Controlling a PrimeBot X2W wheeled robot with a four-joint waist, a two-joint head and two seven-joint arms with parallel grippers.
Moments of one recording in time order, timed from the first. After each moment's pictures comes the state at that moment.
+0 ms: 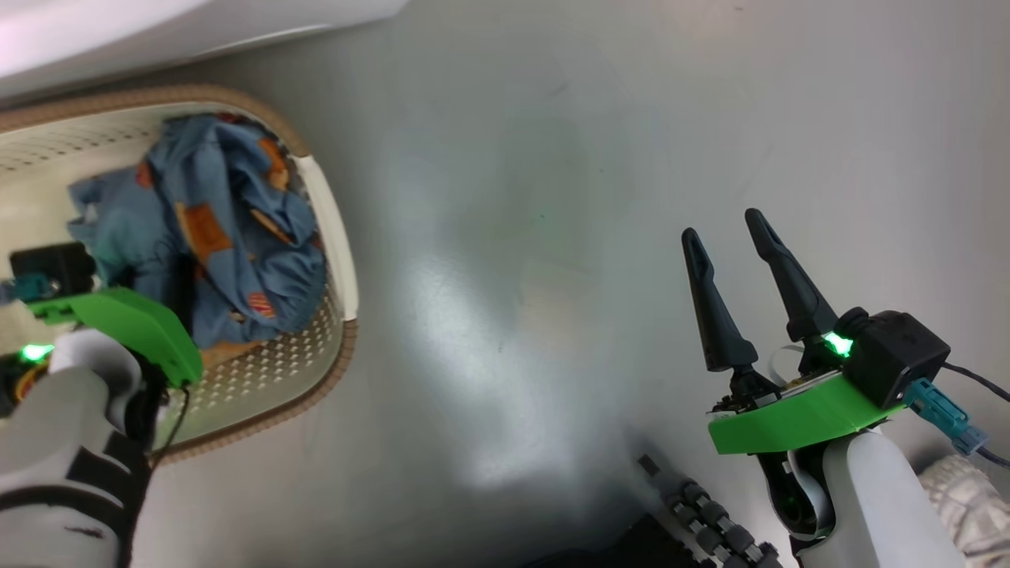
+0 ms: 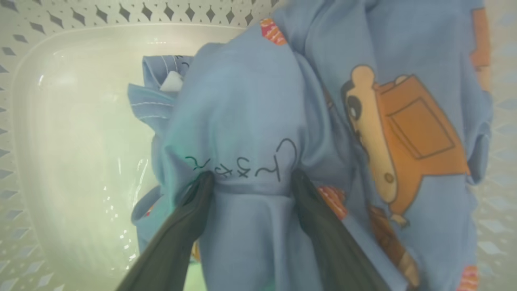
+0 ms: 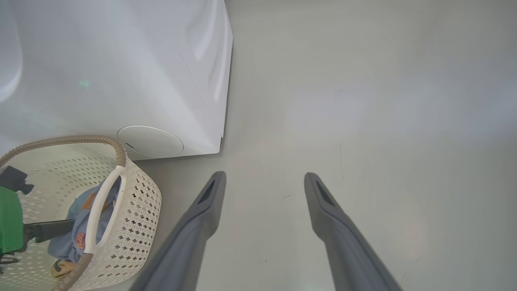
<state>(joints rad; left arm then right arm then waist) -0.89 0.23 -0.35 1.20 -0.59 -0.13 -0.15 -0.30 -0.05 0.12 0.04 0.25 0.13 -0.26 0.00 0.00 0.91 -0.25</state>
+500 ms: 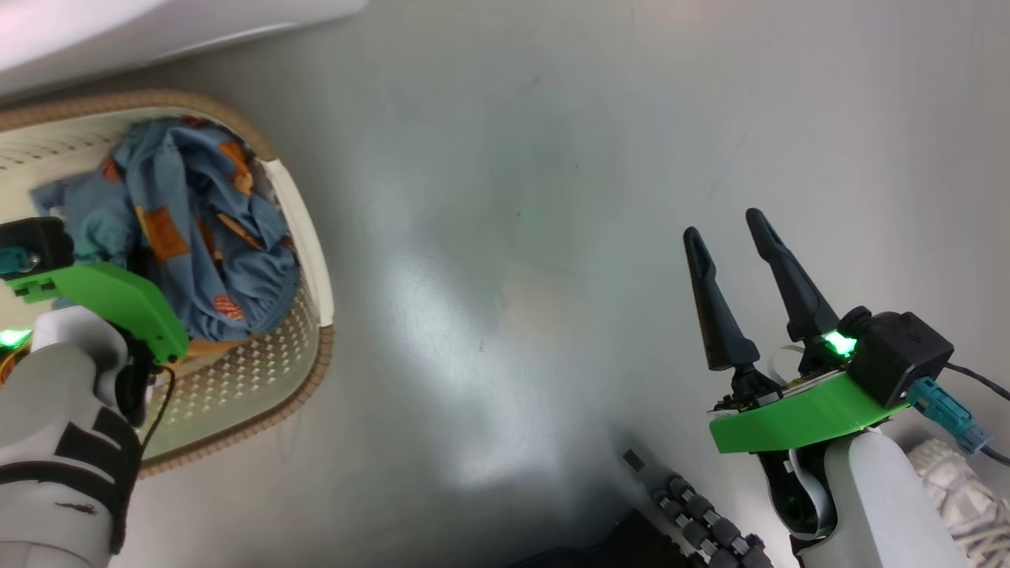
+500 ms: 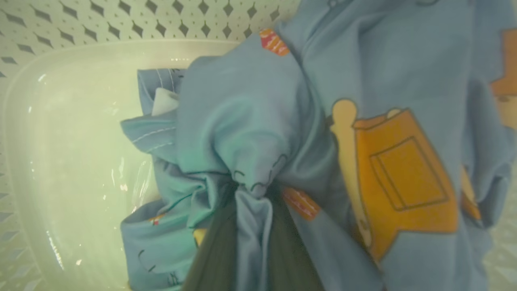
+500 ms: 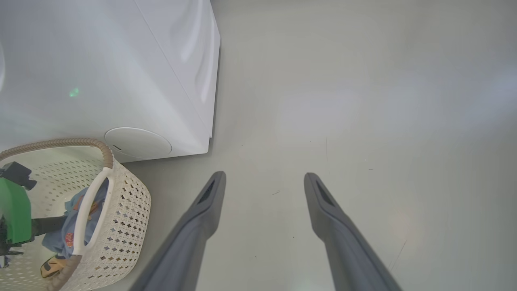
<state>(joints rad) -0.96 0.23 -0.36 1.26 -0.61 -0.12 -0.12 -0.30 -0.05 0.12 0.05 0.27 0.13 -0.26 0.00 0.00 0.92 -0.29</state>
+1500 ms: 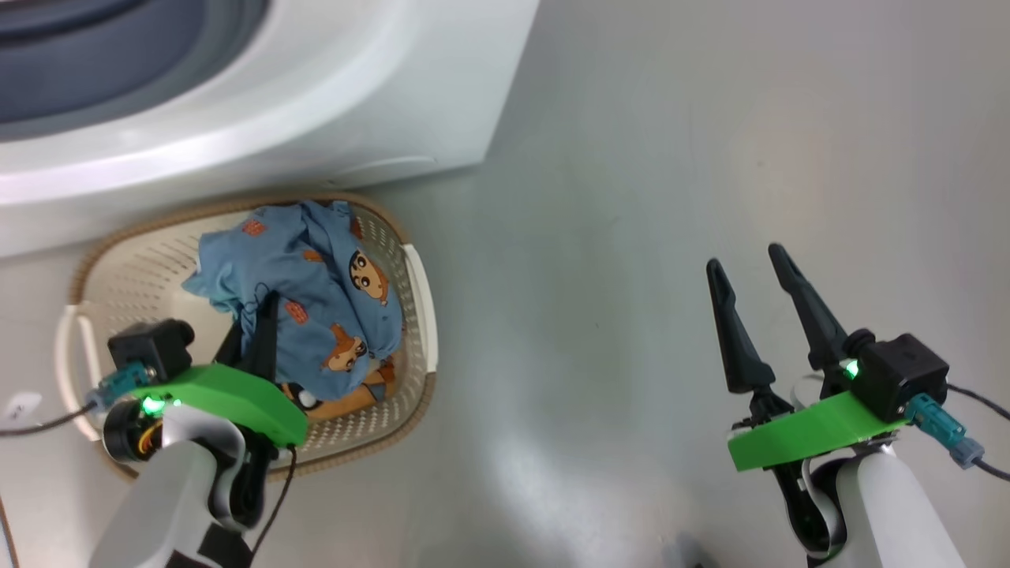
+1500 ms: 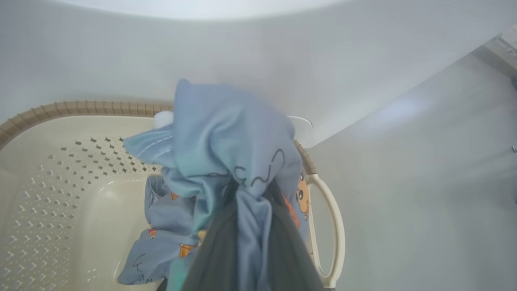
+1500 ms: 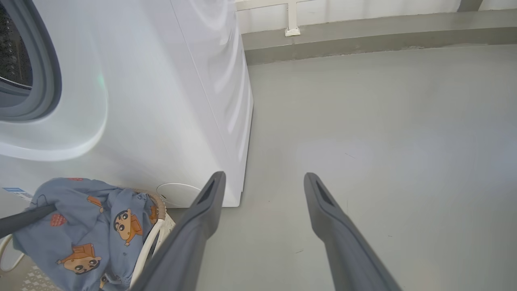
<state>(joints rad) -0.56 0.17 -0.35 0.71 -0.67 -0.13 -0.25 -0.27 -0.05 0.06 0.11 0.20 0.13 -0.26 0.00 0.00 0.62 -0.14</state>
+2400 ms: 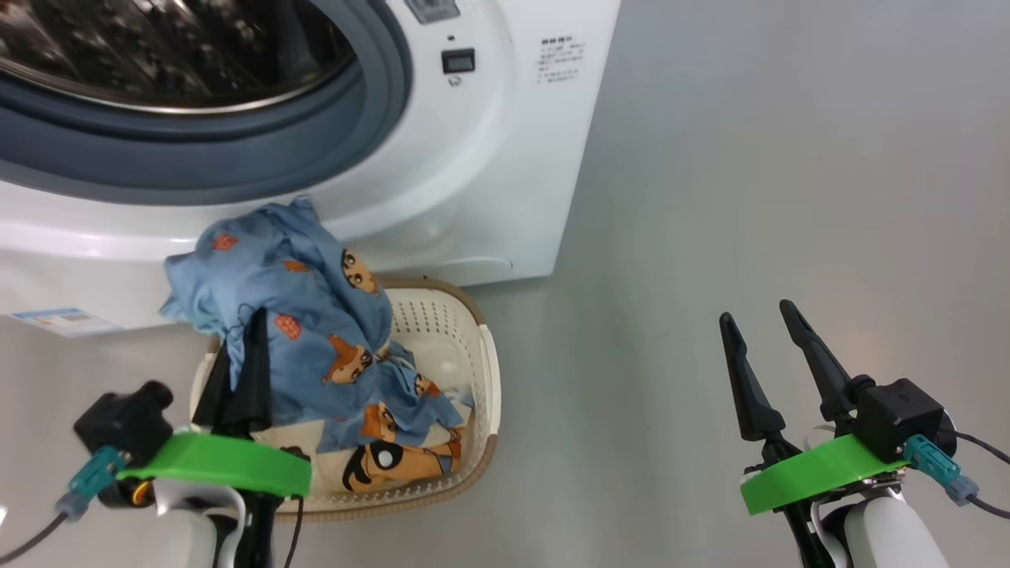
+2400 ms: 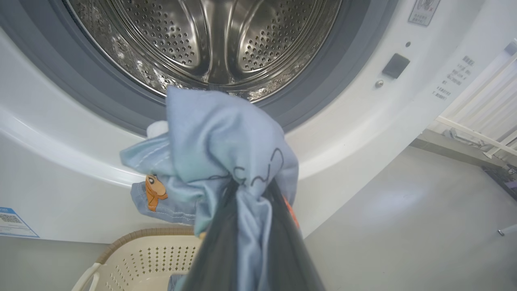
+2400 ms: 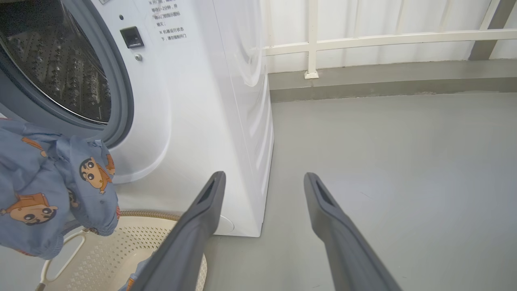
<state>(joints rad) -0.27 0.07 -0.11 0.25 -0.49 -0.13 -0.25 -0.18 -0.05 0.02 0.14 0.16 0.13 -0.26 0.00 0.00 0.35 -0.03</state>
